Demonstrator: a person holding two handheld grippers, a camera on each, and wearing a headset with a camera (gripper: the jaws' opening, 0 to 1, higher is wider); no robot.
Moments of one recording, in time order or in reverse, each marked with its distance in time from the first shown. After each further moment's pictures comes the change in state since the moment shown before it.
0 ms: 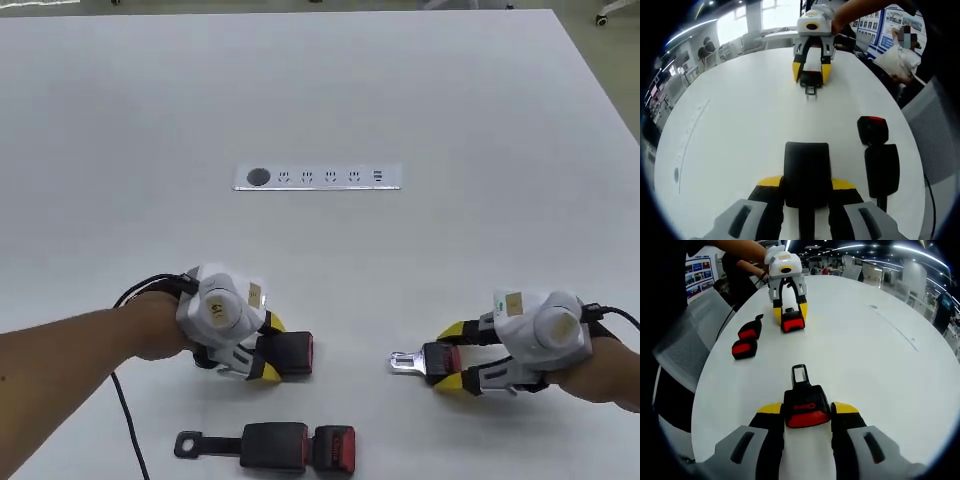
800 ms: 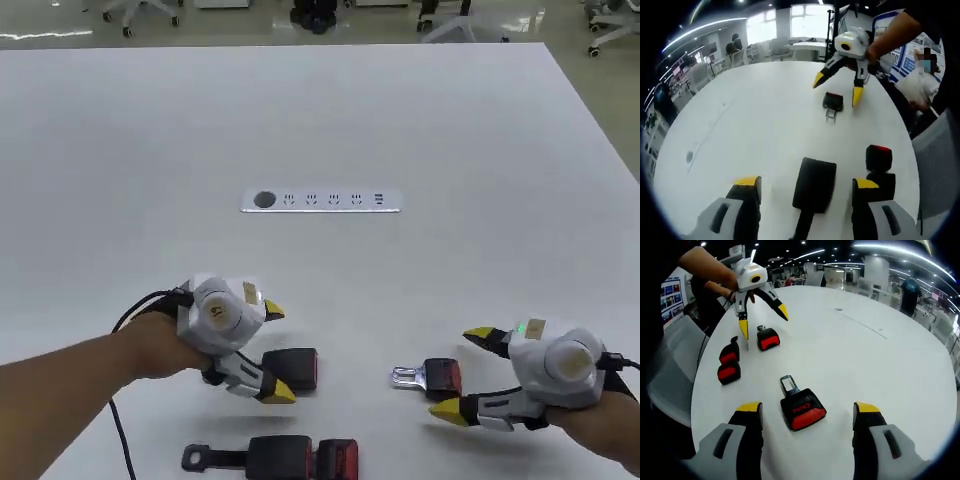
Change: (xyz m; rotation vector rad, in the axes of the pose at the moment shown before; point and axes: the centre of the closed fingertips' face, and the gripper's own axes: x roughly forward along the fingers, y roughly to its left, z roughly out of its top) left arm -0.034 0.008 0.027 -0.249 -0.128 0.182; right arm -0.020 -0.008 0.008 0.252 -0.122 -0.289
